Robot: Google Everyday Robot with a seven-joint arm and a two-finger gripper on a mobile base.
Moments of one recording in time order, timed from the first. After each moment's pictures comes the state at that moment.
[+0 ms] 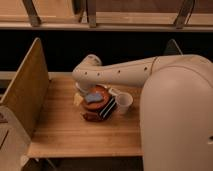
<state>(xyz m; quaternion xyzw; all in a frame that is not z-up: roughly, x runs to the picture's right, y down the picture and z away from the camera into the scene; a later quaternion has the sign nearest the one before) -0.118 0.033 0.794 -0.24 -0.03 0.30 0.92</state>
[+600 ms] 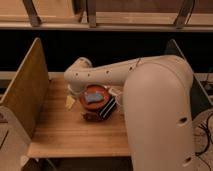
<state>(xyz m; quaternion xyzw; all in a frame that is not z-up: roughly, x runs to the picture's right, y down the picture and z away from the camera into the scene) -0.159 0.058 0.806 -0.27 -0.03 0.29 0.92</state>
